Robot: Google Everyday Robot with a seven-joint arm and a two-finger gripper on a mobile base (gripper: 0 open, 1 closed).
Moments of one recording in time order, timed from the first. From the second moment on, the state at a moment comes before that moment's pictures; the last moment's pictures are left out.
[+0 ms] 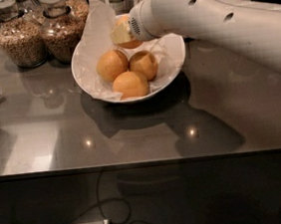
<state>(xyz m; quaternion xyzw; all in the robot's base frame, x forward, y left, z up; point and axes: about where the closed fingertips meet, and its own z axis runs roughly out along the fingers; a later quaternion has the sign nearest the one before) 0.700 0.004 0.958 -0.23 0.84 0.11 0.49</state>
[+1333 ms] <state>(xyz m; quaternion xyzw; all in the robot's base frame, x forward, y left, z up) 0.717 0.021 0.898 -0.27 0.87 0.14 0.40</state>
